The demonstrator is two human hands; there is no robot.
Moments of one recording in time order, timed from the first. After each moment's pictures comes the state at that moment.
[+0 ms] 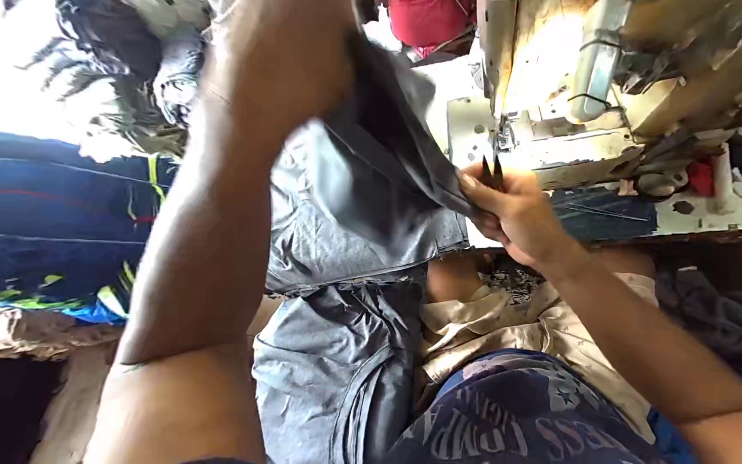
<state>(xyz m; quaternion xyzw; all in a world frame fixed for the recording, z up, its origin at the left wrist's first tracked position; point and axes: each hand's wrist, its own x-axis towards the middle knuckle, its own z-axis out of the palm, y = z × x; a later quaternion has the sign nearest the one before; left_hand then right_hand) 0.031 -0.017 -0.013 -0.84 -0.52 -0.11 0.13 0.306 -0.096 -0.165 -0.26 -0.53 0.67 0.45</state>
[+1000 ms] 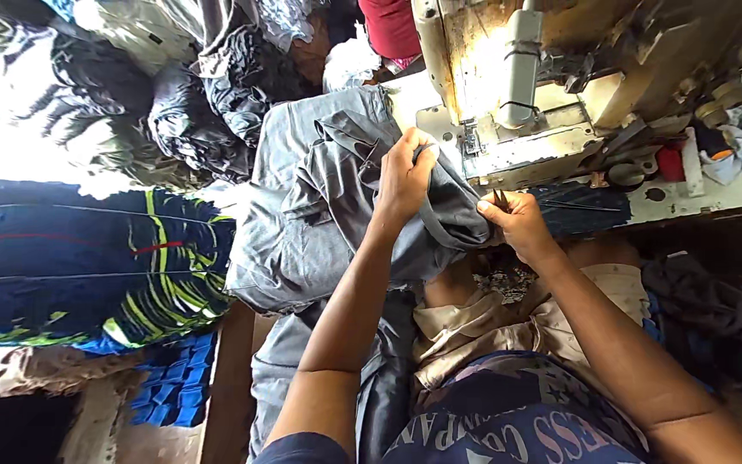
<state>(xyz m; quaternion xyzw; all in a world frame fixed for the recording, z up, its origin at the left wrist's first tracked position) 0.141 -0.021 -0.175 -0.74 -0.51 -0.40 -0.17 0.363 -0.084 -0.252 -0.40 -0.57 0.52 0.50</state>
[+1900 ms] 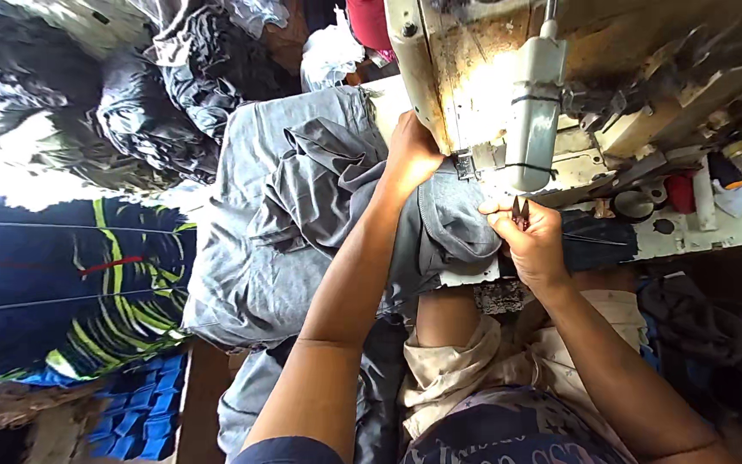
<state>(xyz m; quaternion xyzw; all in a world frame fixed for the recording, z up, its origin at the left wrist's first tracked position) 0.165 0.092 -0.190 -0.78 -0.52 -0.32 -0.12 0.363 -0.046 -0.248 -0.40 -0.50 0.47 0.61</state>
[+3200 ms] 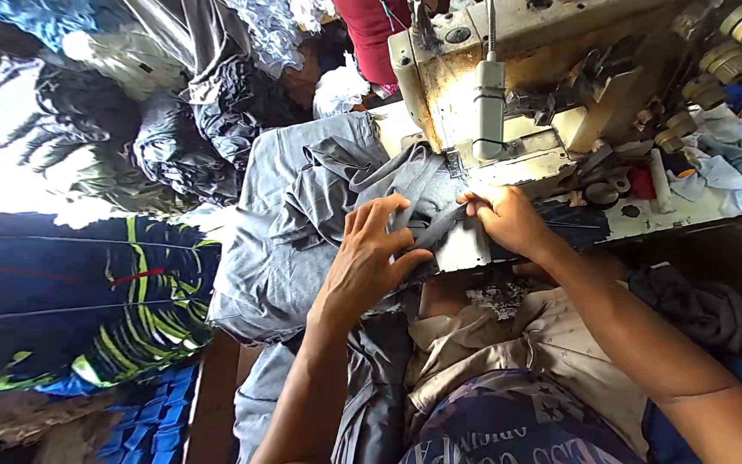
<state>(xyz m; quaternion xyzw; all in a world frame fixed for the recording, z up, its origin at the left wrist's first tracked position) 0.109 -0.106 -0.161 -0.88 -0.43 -0.20 0.01 0.378 -0.045 -0.209 -0.45 -0.78 0.26 0.36</state>
